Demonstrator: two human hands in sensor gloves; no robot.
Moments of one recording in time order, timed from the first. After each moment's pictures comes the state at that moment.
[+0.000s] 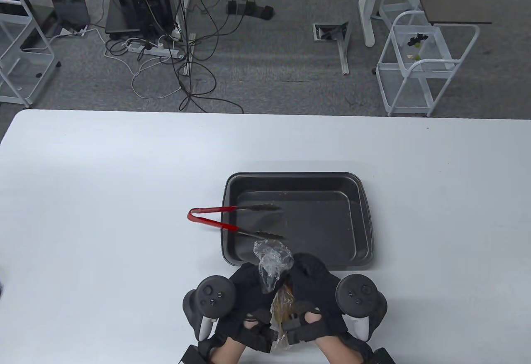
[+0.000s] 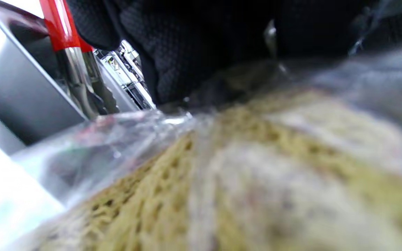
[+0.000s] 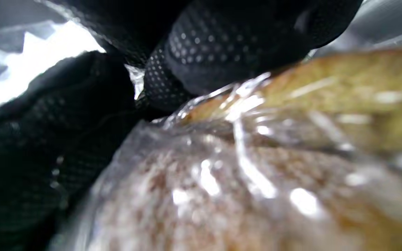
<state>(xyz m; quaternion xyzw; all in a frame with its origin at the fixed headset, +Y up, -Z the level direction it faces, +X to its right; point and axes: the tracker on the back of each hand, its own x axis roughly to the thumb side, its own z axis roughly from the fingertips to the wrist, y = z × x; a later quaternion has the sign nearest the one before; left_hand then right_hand) -0.104 -0.733 -0.184 0.05 -0.05 0.46 0.88 0.110 -0.712 -0.184 0.01 -0.12 0.86 0.49</state>
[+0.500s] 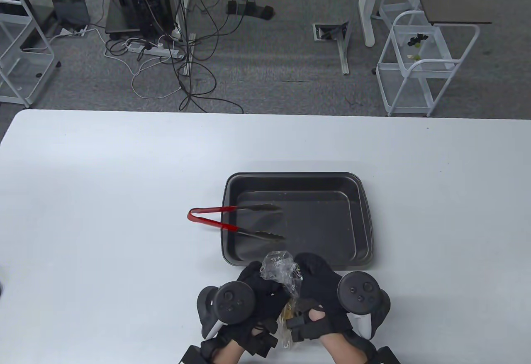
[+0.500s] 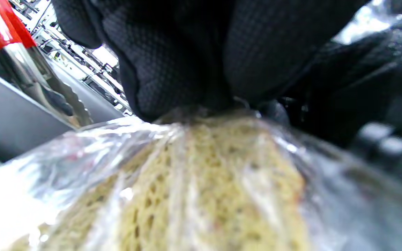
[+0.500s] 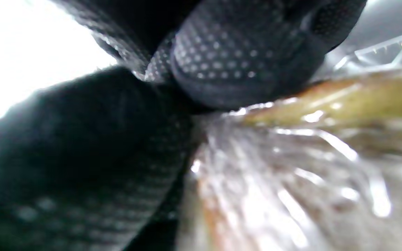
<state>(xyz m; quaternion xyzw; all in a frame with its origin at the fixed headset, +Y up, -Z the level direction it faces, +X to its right) -0.082 -0.723 -0.181 0.07 -0.15 0.37 0.91 0.125 -0.717 -0.194 -0.01 -0.07 0.85 0.52</state>
